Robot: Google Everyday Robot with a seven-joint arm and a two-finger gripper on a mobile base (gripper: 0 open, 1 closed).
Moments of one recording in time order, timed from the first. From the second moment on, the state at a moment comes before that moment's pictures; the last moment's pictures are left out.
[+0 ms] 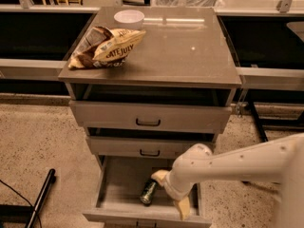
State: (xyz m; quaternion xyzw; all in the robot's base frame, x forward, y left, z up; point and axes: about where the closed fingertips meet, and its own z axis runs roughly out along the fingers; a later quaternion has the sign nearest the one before) arm 0.428 -0.063 0.436 -0.88 0.46 0.06 0.12
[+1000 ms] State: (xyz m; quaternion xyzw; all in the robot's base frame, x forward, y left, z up) arm 0.453 -0.054 0.373 -0.91 0.39 0.05 0.09
